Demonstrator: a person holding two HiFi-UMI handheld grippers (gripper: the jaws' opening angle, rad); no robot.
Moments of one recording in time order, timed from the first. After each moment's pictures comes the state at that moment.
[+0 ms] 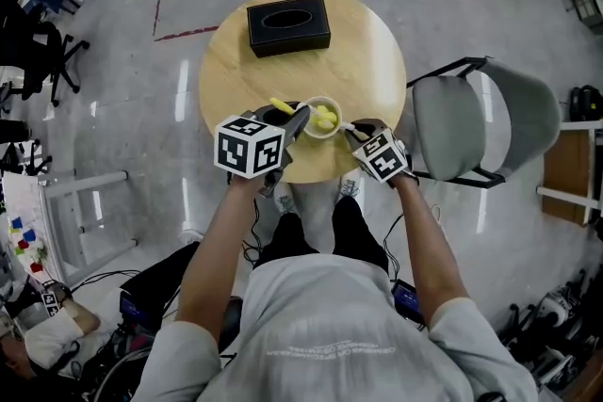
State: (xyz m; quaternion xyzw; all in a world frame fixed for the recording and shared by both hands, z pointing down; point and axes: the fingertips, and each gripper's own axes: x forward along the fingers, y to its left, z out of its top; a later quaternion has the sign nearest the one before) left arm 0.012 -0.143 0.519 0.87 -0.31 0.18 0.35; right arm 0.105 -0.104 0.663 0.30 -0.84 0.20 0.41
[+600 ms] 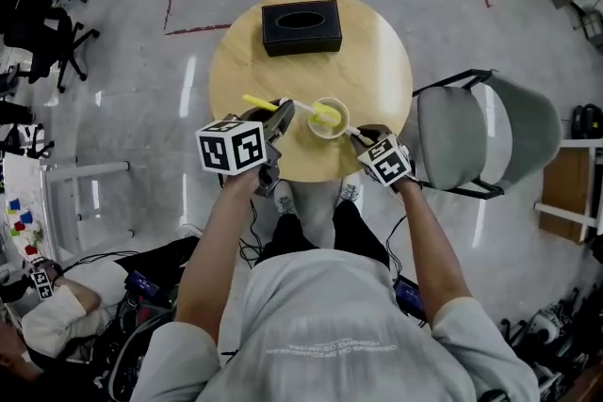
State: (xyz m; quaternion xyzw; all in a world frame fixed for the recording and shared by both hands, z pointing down) left arm -0.040 -0.150 0.503 0.82 -0.40 0.09 0.40; right arm 0.106 -0.097 0.666 0.29 -0.84 0.19 0.42
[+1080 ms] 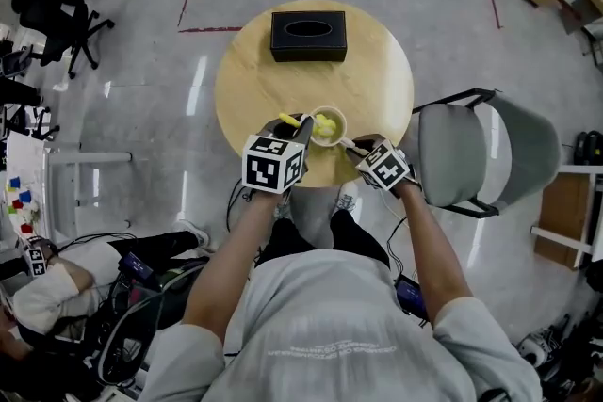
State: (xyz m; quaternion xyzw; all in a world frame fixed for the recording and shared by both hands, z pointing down) left arm 0.000 -0.131 0.522 0.82 -0.45 0.19 0.30; right arm 0.098 -0.082 0.659 0.18 -0.86 0.19 0.44
